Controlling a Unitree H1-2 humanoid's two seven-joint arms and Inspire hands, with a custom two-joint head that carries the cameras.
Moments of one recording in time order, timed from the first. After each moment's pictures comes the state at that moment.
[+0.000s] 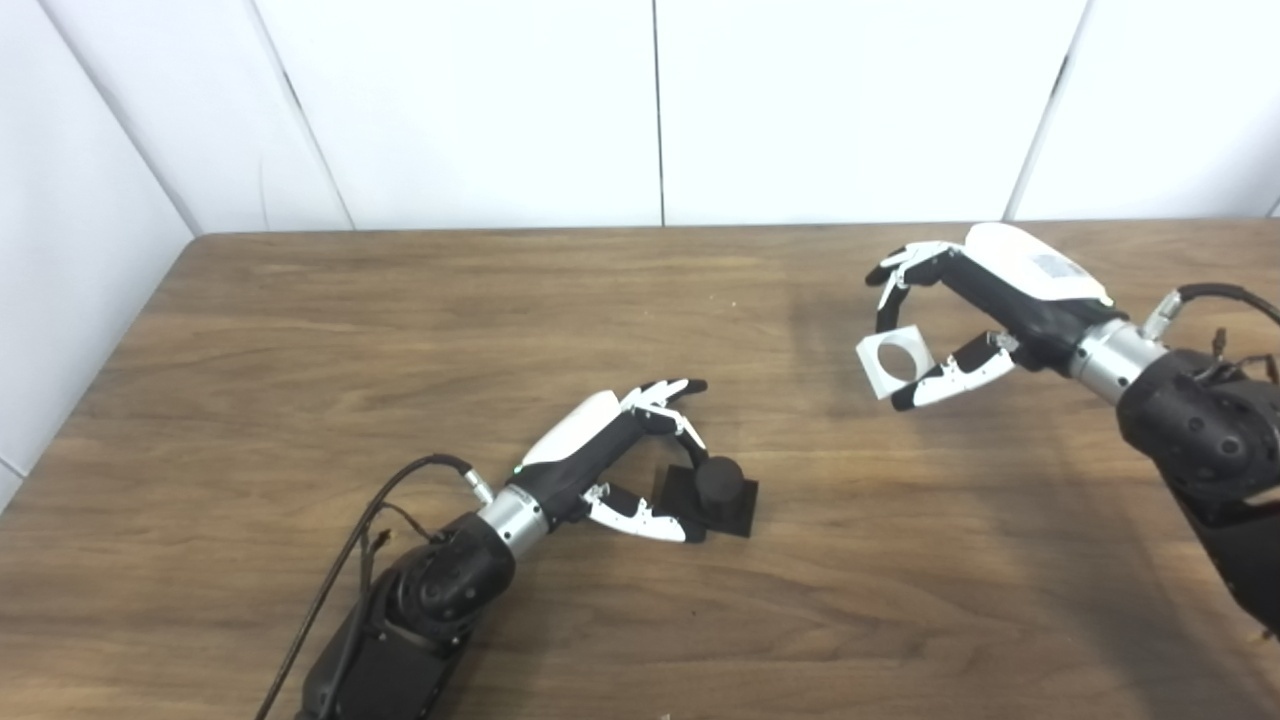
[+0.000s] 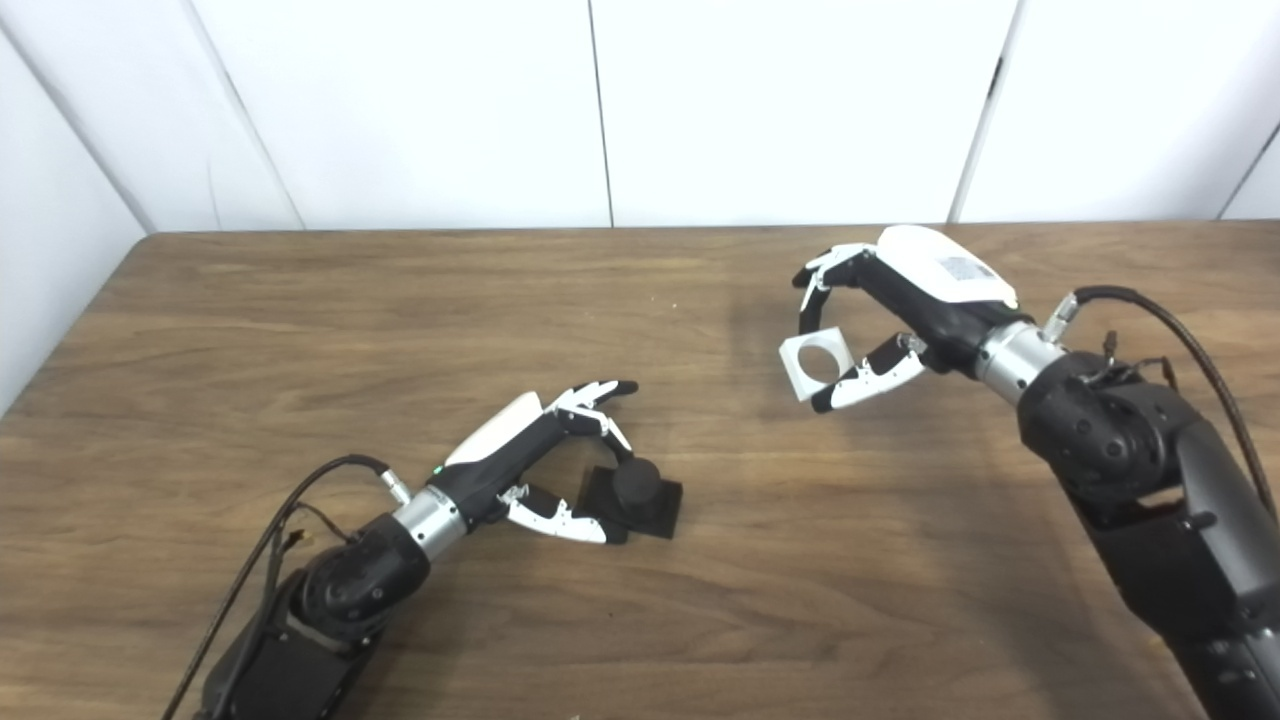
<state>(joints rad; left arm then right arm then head) -0.24 0.27 -0.35 0.11 0.37 -0.13 -0.26 -0.46 -0.57 0.25 -0.14 -0.50 0.04 0.43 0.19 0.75</state>
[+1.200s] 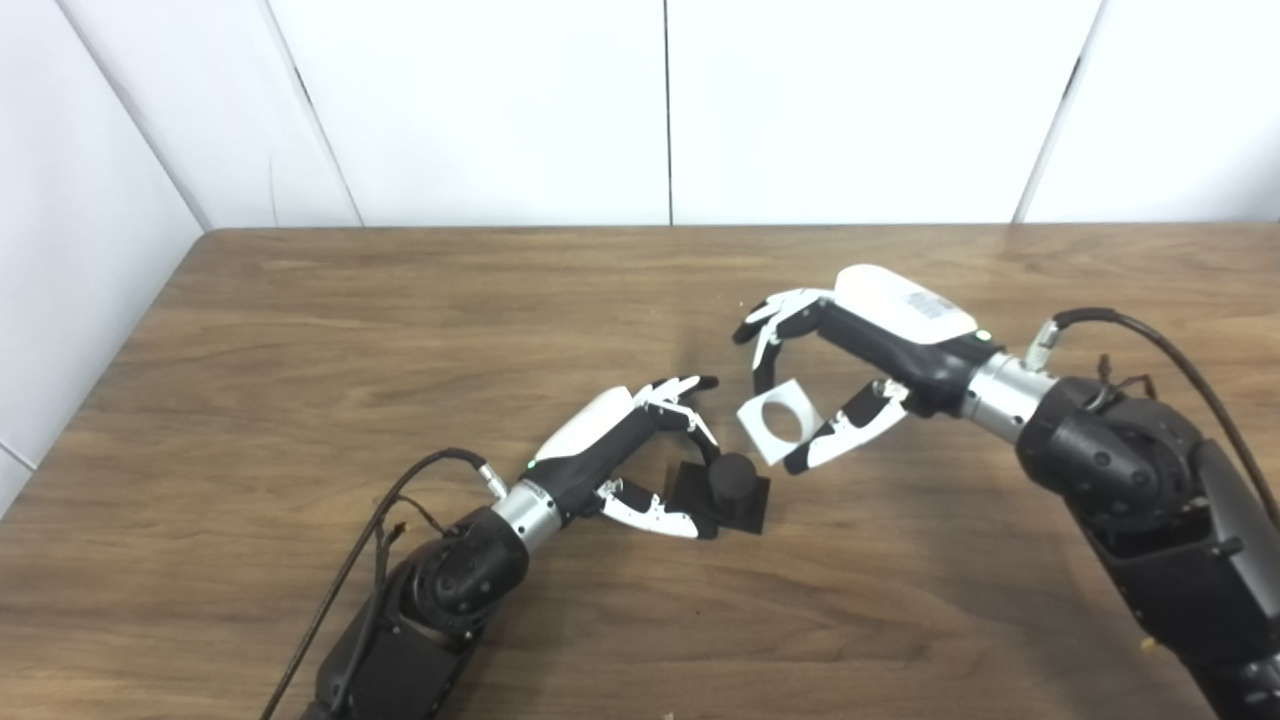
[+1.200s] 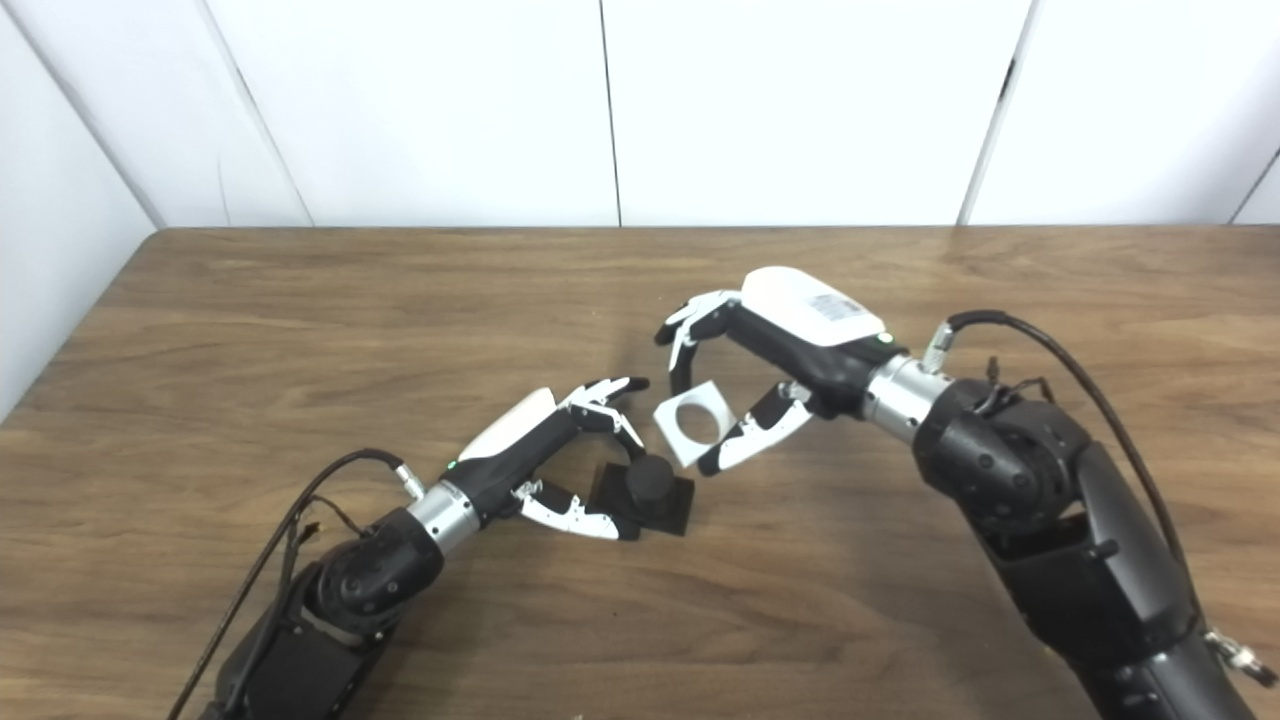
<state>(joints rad) -0.26 0.26 -0.37 0.10 0.38 -0.10 -0.25 -0.47 -0.43 0.35 -0.23 -0.48 0.01 0.53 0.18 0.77</state>
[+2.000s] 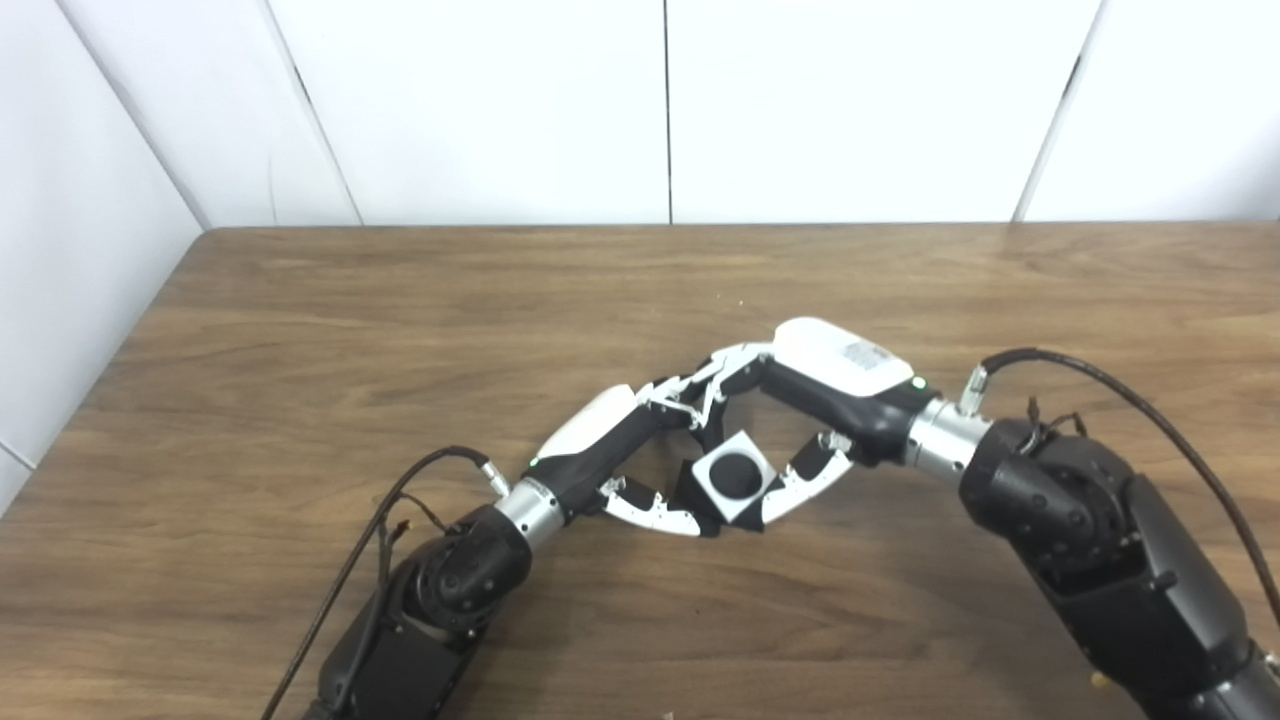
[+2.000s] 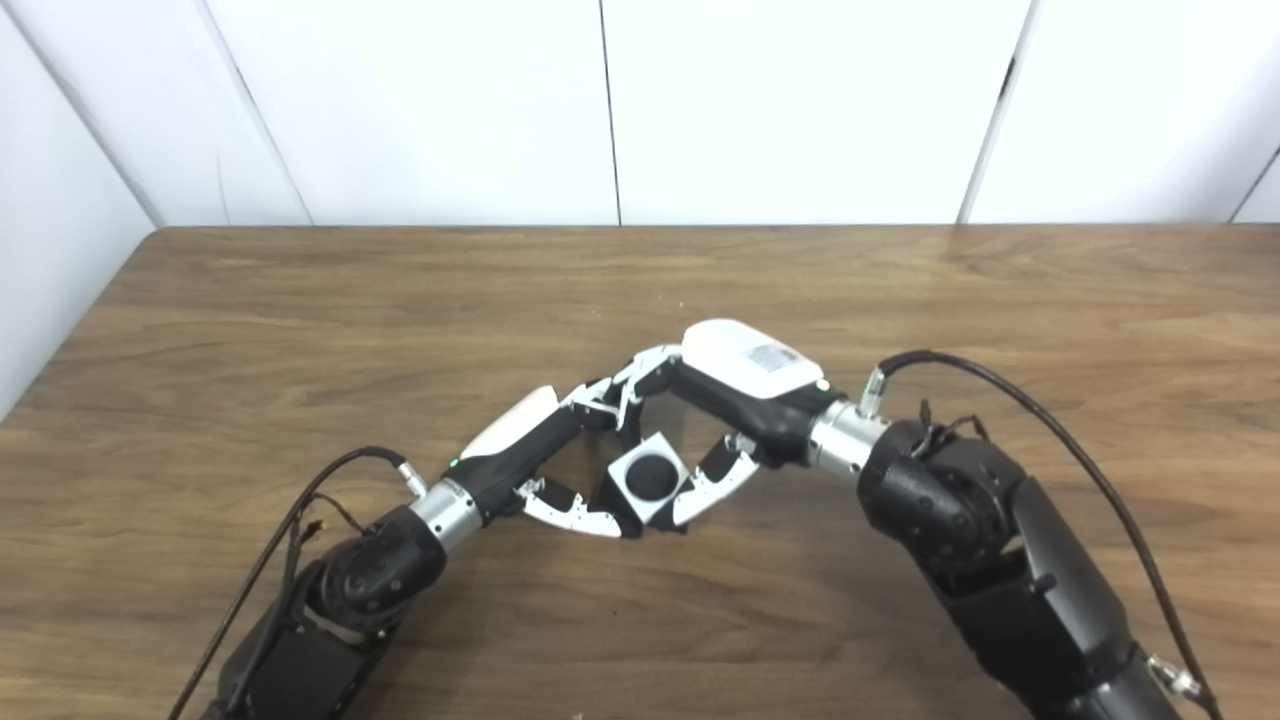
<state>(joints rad) -0.26 0.26 -0.38 0.09 0.39 -0.08 -0.25 -0.41 -0.37 0.42 -0.23 -0.52 -0.02 0.54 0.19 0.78</state>
